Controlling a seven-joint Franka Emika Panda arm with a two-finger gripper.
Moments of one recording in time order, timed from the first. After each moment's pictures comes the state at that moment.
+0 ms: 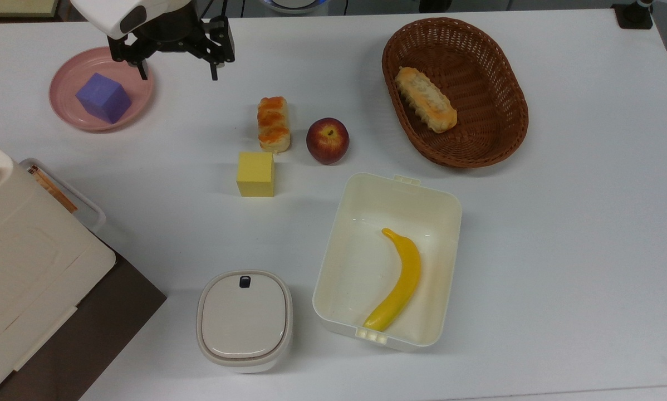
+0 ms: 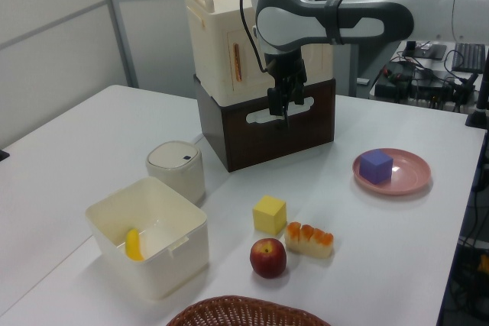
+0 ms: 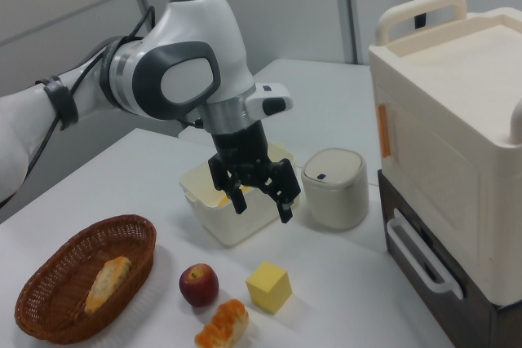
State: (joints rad) arm -0.10 0.23 -0.04 -1.42 -0.13 1.62 -0.23
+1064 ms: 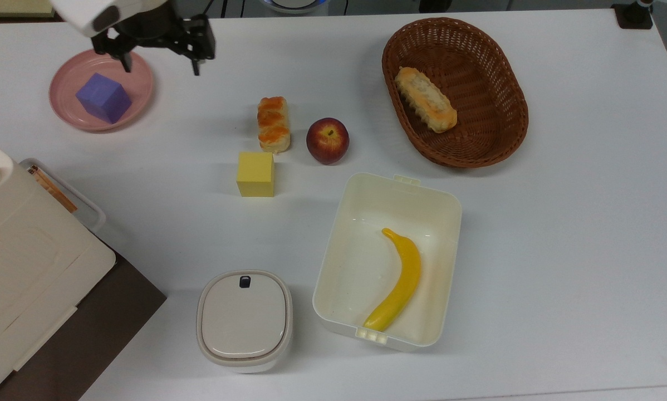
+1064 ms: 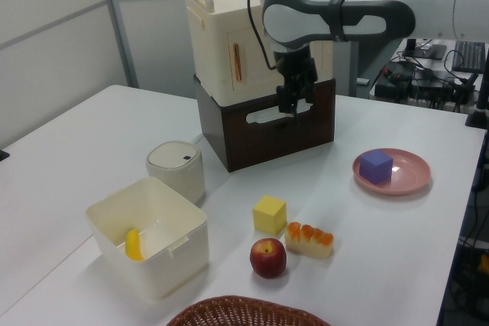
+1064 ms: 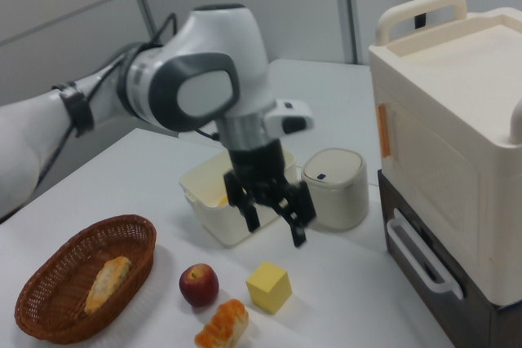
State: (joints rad) arm -0.16 0.23 -0.04 -1.43 -0.13 1.58 -0.21
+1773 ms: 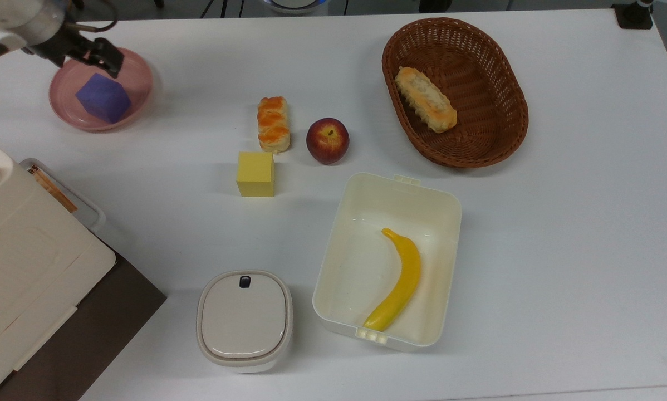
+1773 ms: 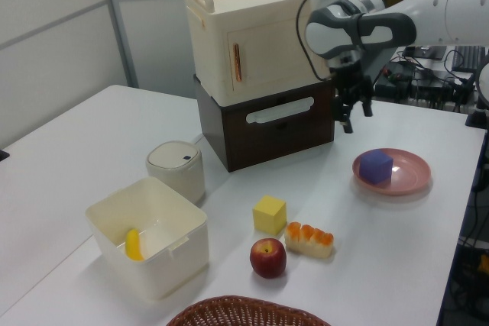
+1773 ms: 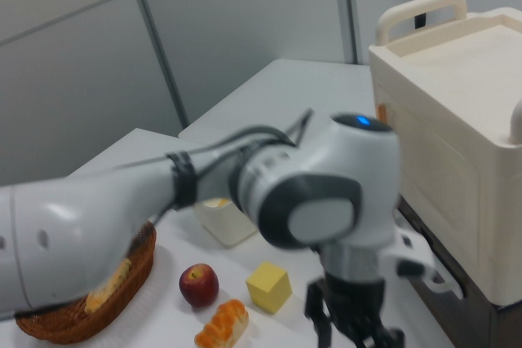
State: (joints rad) arm -0.45 0.36 -0.04 -1.47 -0.13 1.58 -0.28
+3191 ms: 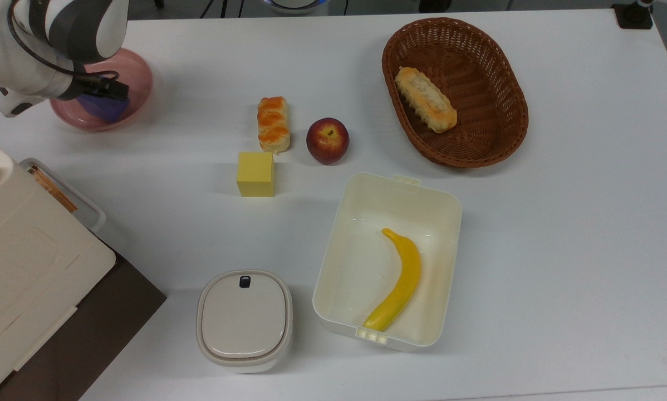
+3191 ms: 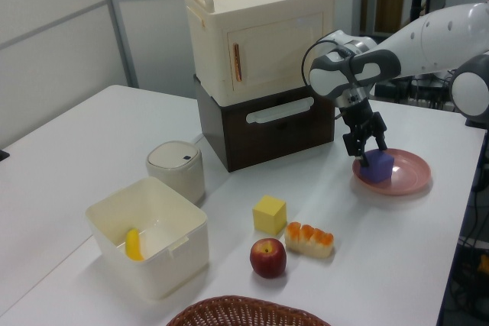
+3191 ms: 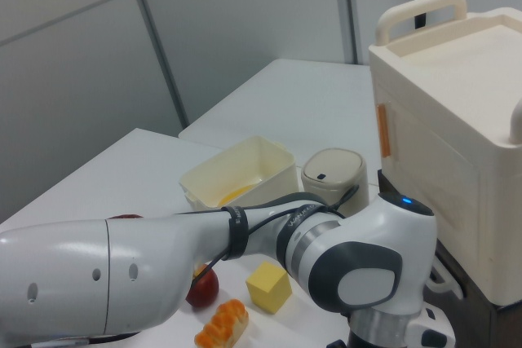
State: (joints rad) arm -0.49 0.54 -0.04 -1.48 -0.18 1.60 -0.30
